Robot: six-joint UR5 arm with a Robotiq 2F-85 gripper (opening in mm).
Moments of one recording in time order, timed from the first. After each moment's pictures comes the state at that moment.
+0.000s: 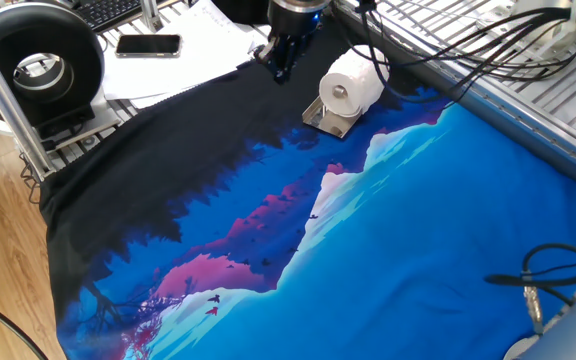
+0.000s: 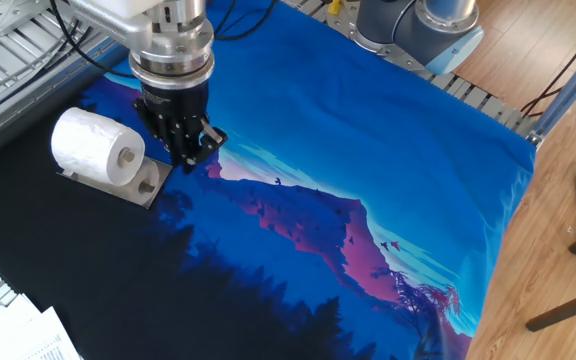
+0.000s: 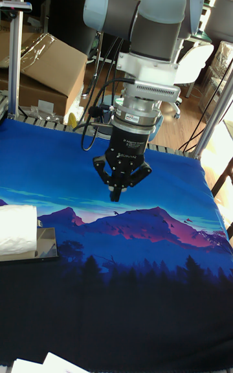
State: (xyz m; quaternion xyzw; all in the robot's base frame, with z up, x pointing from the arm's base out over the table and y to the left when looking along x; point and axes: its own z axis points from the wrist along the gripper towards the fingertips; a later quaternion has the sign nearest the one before) arm 0.592 0.001 0.194 -0.13 0.99 -0.02 0.10
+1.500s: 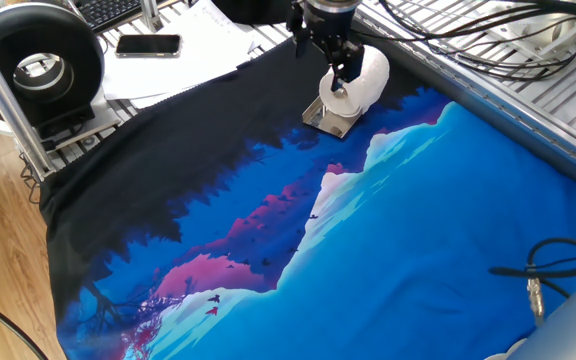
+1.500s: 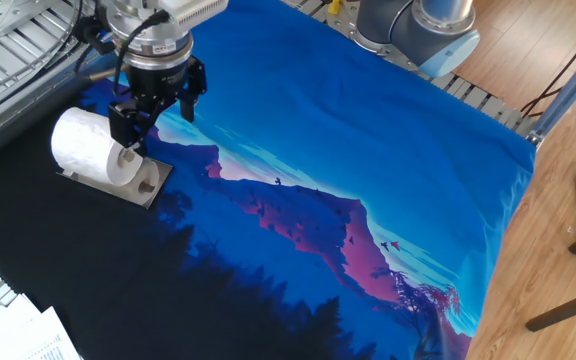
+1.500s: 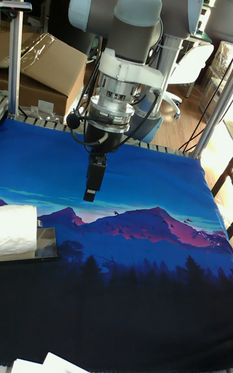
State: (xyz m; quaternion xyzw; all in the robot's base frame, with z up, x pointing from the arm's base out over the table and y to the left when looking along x) arm 0.570 -0.046 0.176 -0.70 0.71 -0.06 0.05
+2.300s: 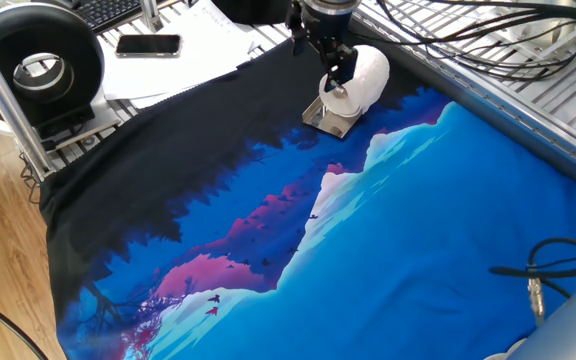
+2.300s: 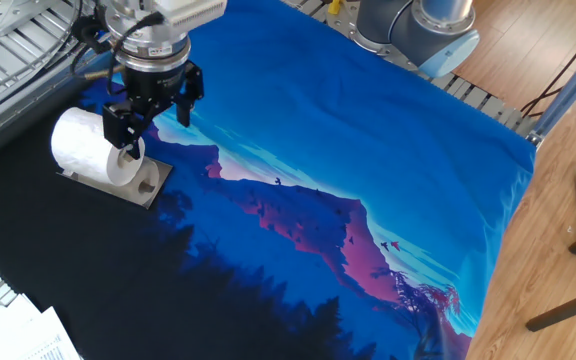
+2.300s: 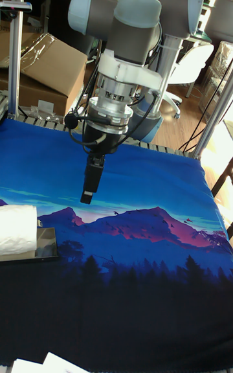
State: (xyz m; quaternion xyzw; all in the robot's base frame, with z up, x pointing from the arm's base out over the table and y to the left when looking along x) arm 0.576 -0.054 0.175 -0.73 0.68 -0.08 0.04
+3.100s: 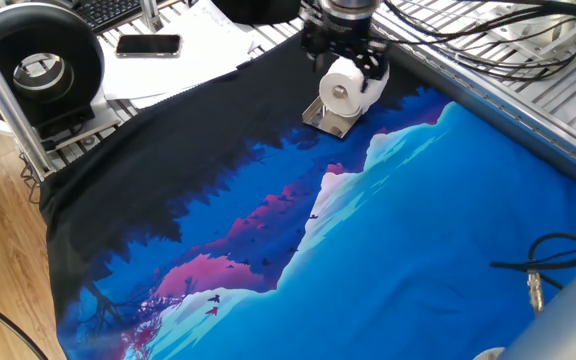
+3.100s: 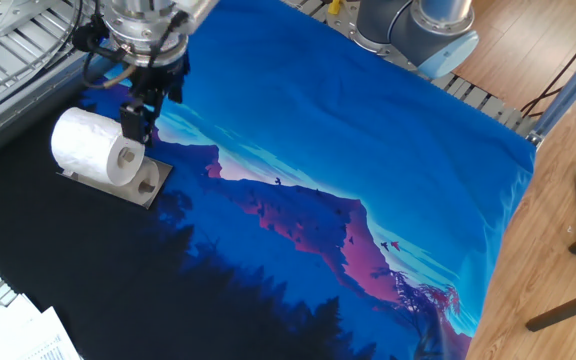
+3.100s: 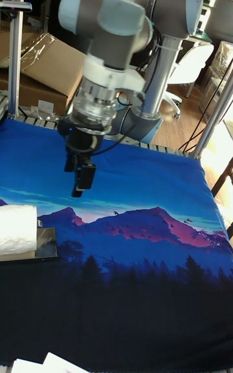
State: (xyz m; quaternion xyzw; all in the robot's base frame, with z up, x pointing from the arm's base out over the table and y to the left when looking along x) arm 0.531 -0.106 0.152 -0.81 0.58 -0.04 -0.01
